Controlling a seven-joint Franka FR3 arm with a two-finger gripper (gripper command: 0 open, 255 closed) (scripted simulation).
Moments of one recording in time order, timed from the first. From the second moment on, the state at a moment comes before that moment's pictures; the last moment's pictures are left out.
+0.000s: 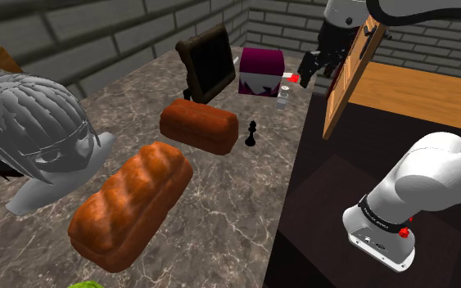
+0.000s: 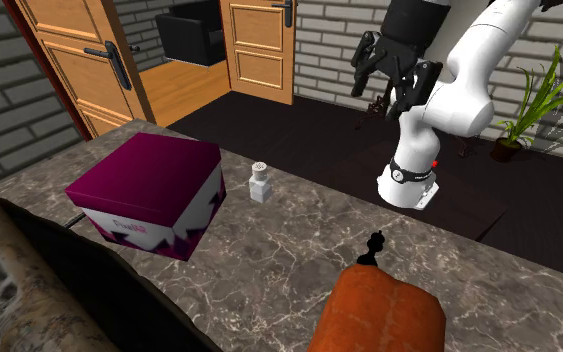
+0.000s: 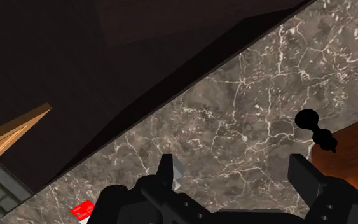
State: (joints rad) arm 0.03 -0.78 0.14 -2.38 -0.04 1.73 0.29
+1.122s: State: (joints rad) arm 0.00 -0.40 0.46 -2.41 -0.02 2.16 0.75
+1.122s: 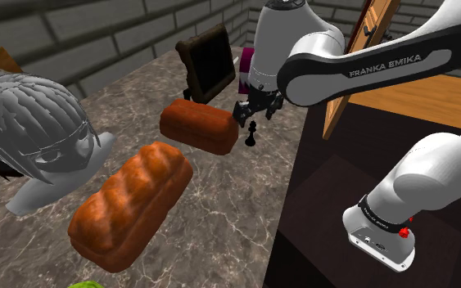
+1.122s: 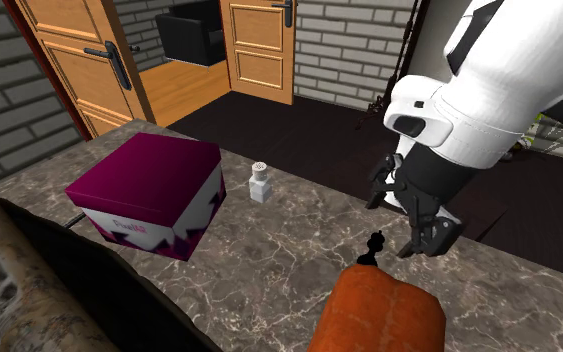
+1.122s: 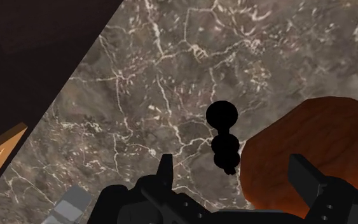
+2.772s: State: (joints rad) arm -0.02 -0.35 0.48 -2.45 -0.04 2.24 0.77
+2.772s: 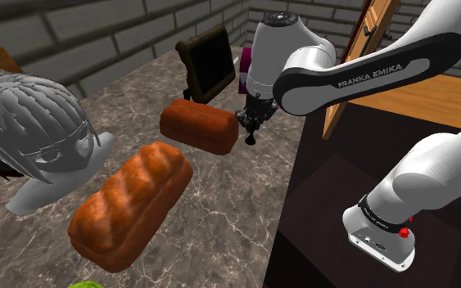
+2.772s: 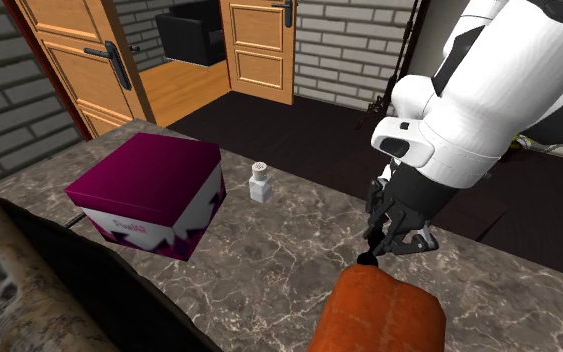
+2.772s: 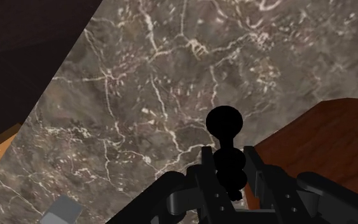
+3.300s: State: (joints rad) arm -0.02 -0.39 0.46 -2.38 -0.02 2.13 0.74
